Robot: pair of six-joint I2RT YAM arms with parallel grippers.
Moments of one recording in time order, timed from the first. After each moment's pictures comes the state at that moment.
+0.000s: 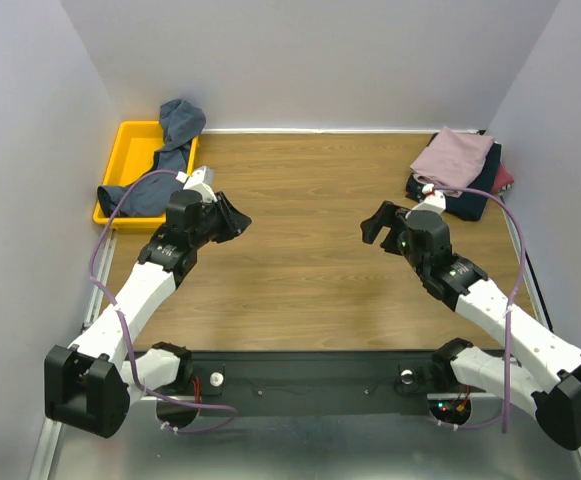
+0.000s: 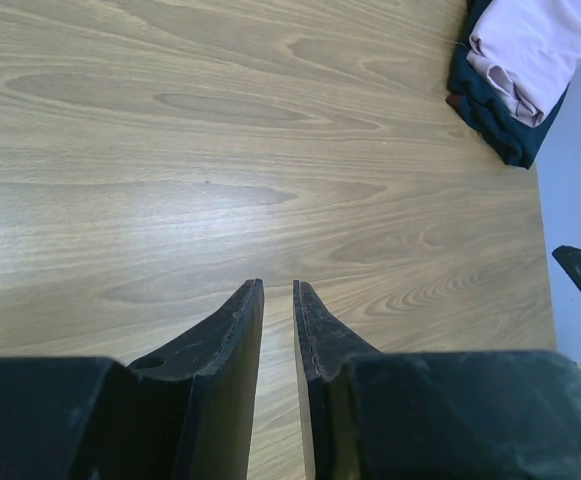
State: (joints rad) left arm -0.31 1.07 0.78 -0.15 0.20 -0.62; right arm 0.53 0.95 0.70 -0.16 0.32 0.63
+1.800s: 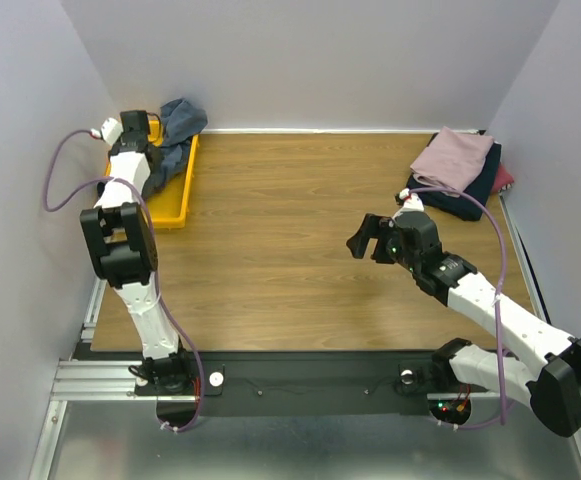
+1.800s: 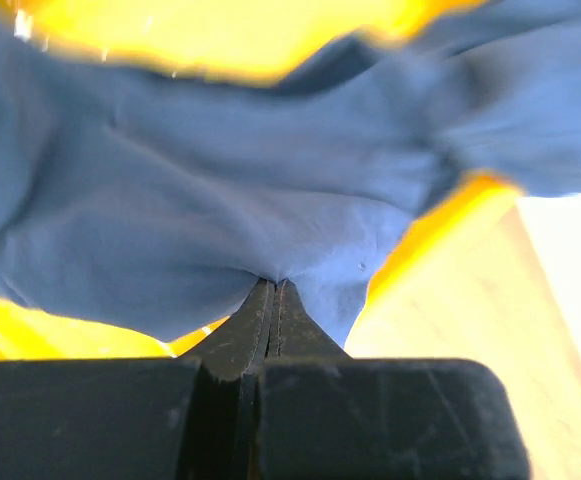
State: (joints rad) left arm 0.15 2.03 1.73 -0.47 -0.25 -0.83; right arm 0.53 1.03 0.68 -0.17 0.10 0.57
